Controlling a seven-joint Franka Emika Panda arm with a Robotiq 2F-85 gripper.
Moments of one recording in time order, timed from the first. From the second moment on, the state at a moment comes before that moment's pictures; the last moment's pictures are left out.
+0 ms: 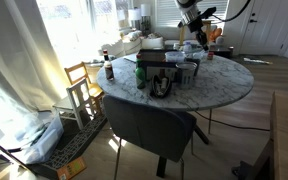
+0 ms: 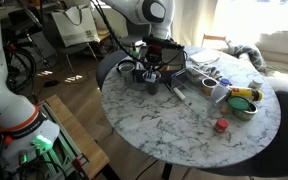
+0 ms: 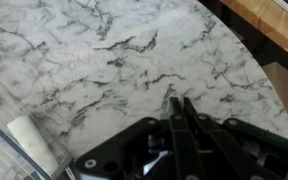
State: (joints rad) arm -0.24 0.48 -0.07 -1.65 -0.25 1.67 -0.84
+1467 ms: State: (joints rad) arm -0.34 0.42 -0.08 -1.66 0.02 1.67 -1.07
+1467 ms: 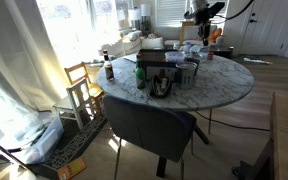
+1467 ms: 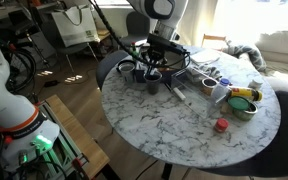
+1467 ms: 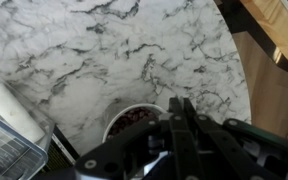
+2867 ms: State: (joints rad) arm -0.24 0.28 -0.06 -1.80 0.13 1.64 -1.18
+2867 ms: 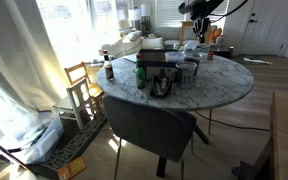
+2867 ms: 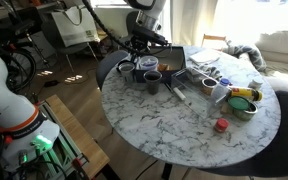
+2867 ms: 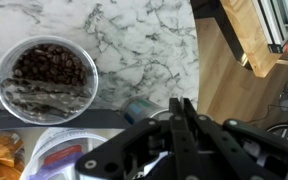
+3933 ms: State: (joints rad) arm -0.11 0.28 -0.04 -1.90 -0.04 1.76 -0.99
